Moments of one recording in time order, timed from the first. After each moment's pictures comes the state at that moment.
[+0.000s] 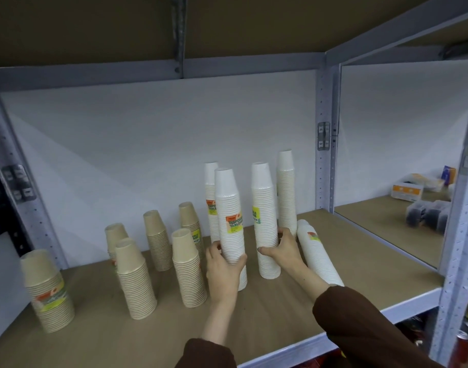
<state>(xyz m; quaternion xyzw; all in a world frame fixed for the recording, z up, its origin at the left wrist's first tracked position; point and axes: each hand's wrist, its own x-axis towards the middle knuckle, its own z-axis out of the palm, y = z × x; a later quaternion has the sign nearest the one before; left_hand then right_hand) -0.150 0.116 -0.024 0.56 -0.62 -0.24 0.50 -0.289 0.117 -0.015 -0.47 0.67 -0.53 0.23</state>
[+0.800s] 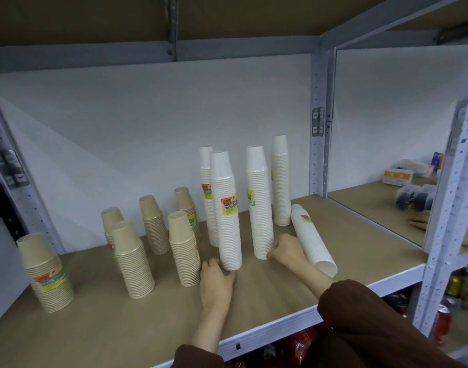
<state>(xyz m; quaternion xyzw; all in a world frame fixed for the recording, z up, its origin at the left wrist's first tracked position) -0.129 0.129 -0.071 0.63 -0.67 -0.21 0.32 -0.291 0.143 -0.028 -0.49 0.80 -0.30 0.19</state>
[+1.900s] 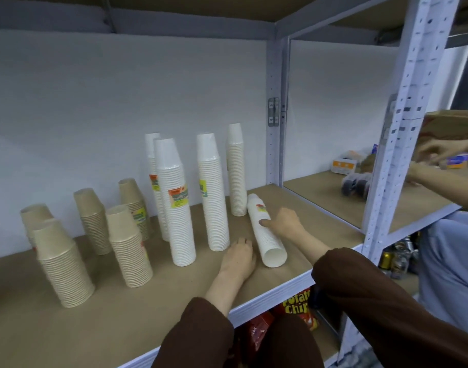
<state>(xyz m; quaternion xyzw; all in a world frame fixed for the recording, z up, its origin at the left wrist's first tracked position) -0.250 0.146 -0.058 0.42 -0.90 -0.06 0.08 -0.370 0.176 0.000 -0.43 0.84 -0.30 0.15</state>
